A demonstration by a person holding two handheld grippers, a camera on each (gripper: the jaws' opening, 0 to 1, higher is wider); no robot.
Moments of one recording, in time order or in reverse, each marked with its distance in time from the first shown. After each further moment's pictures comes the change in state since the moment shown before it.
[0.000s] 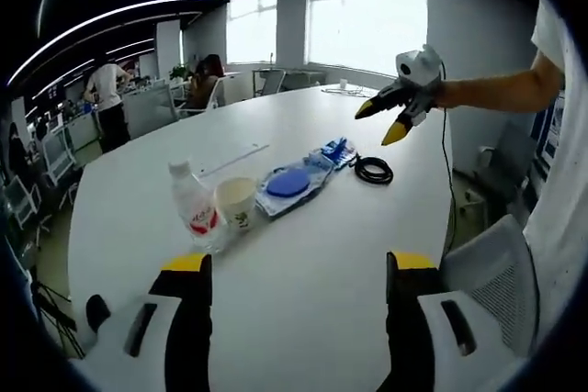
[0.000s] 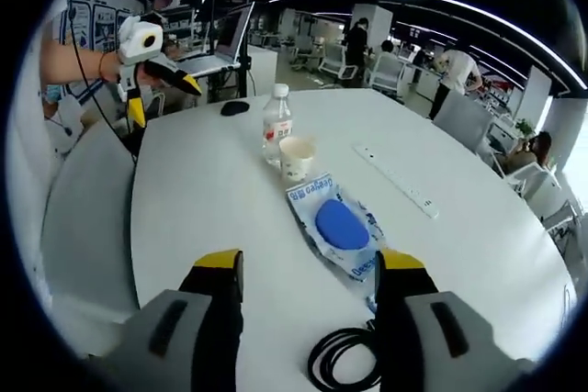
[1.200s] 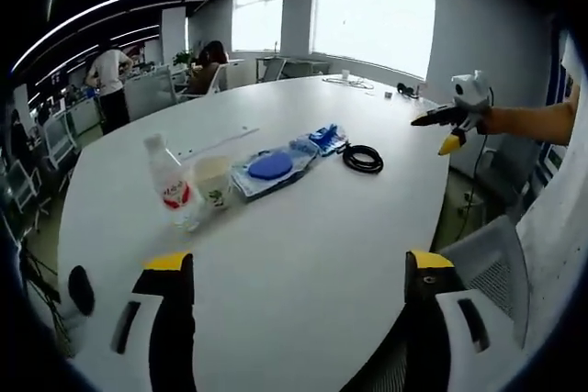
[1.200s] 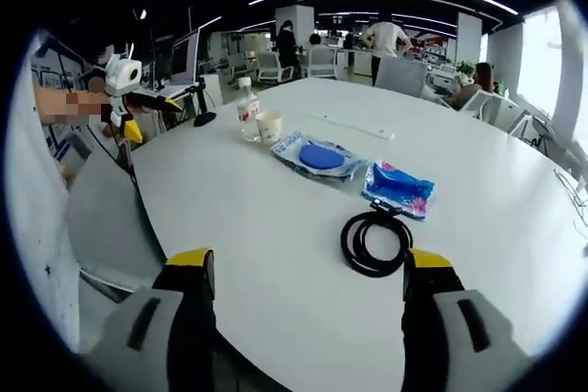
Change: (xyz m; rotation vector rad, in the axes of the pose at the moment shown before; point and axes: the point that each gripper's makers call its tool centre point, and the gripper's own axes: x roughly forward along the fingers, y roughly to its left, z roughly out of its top) left arm 0.010 -0.042 -0.032 -0.063 0.057 0.021; right arm -0.093 0.045 -0.112 0.318 -0.030 -0.154
